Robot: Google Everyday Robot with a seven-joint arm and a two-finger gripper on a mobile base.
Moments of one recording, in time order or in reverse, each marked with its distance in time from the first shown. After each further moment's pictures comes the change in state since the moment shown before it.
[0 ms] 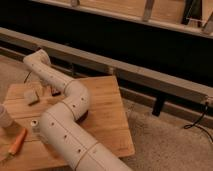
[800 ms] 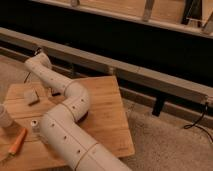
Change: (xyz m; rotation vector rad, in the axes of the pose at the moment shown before) arm -0.005 -0.006 0.019 0.030 -0.018 0.043
